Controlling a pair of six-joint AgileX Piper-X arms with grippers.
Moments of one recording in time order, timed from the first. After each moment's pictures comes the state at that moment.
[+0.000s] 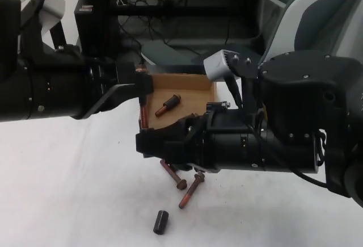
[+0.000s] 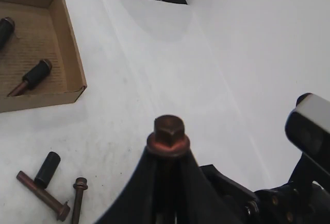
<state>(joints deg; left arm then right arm) -22.3 62.4 -43.7 12.1 31.2 -26.6 45.2 78.1 -43.8 -8.1 -22.2 28.6</state>
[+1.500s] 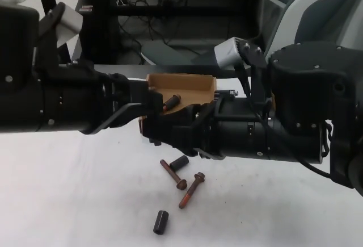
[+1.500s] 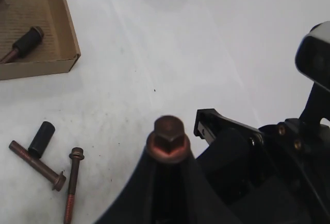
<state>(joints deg) -26.2 62.4 -43.8 16.4 30.3 -25.2 42.9 78.1 -44.1 -10.2 -21.8 28.6</state>
